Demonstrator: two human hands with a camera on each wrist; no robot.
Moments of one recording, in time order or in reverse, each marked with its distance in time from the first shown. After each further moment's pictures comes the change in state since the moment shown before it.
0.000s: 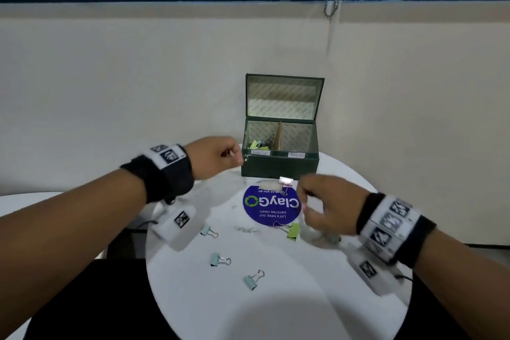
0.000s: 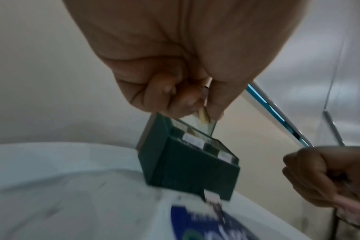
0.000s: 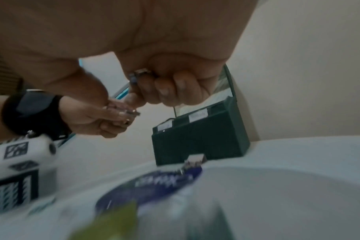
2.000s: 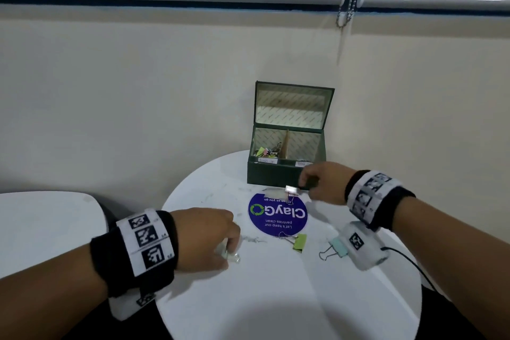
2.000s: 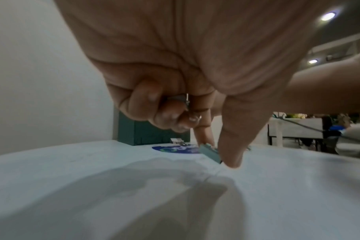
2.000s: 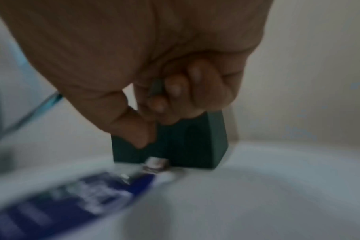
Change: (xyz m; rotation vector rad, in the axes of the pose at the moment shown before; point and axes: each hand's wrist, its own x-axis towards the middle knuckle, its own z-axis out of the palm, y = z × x) left_hand -0.095 0.019 0.046 0.430 -0.315 0.089; right_hand 0.071 0.022 -0.018 -0.057 -0.164 0.353
